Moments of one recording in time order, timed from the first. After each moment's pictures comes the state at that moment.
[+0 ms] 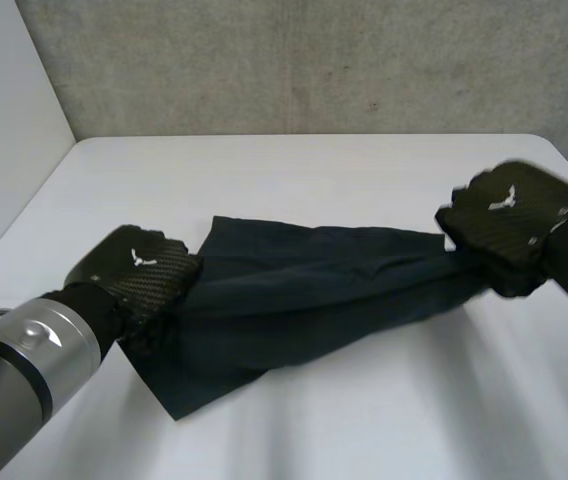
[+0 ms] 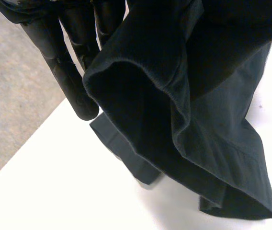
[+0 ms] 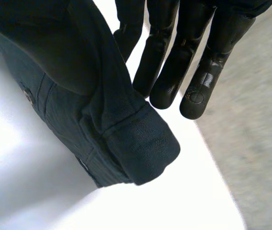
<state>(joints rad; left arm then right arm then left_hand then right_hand) 4.16 -1.56 -1.67 2.83 -1.58 3.62 1.89 -1.62 1.52 0.49 1.33 2.34 1.16 1.20 1.19 1.20 0.98 0.96 1.17 1.18 1.19 0.97</state>
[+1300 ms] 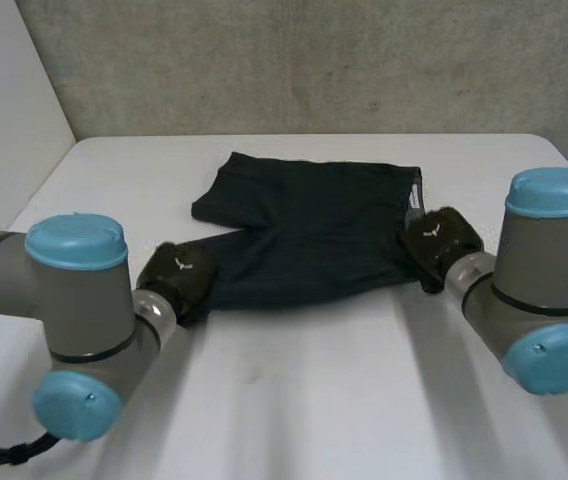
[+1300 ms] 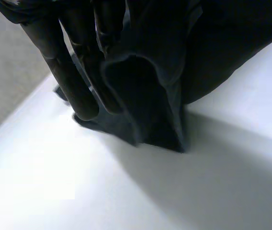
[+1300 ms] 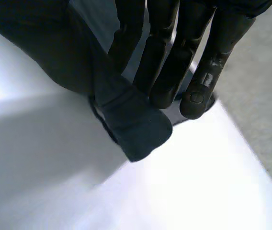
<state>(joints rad) 4.21 -2.10 -1.56 3.27 -1.64 3.63 1.98 -1.02 1.41 -0.04 1.56 2.48 1.16 1.20 1.20 1.20 0.99 0.96 1.17 1.20 1.19 0.98</state>
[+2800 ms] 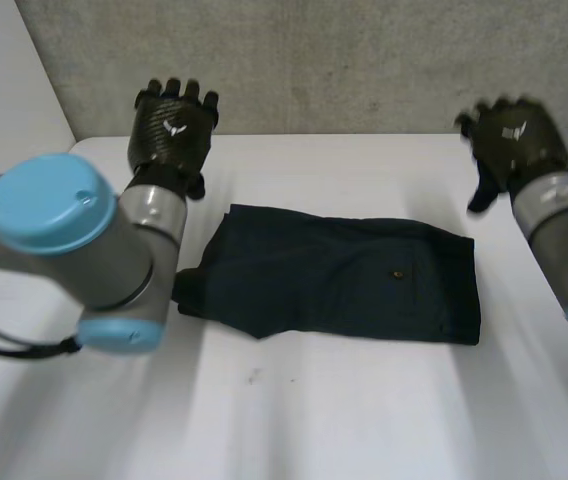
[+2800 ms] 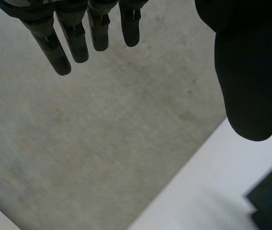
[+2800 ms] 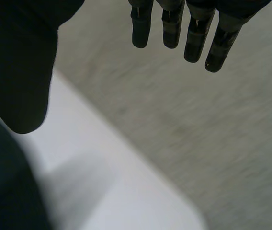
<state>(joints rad) 4.15 -2.00 -1.42 3.62 -1.76 3.63 1.85 -1.26 1.47 -0.15 1.51 2.70 0.20 0.20 0.22 0.21 0.05 0.21 0.22 0.21 0.24 0.07</state>
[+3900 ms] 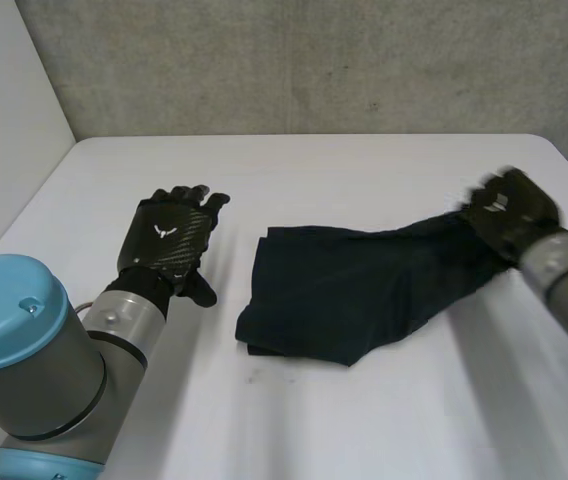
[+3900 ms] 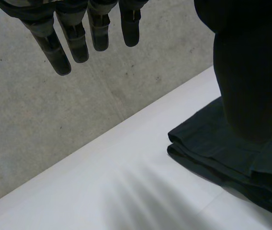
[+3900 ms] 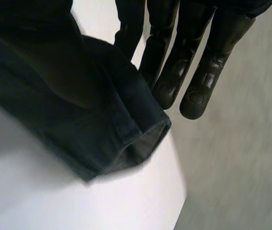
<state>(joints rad) 4.15 -1.80 -1.83 3.57 -1.66 3.34 1.81 -1.30 1.63 -0.13 1.40 2.13 0.20 0.20 0.22 0.21 0.05 0.96 1.18 1.18 1.19 0.96</state>
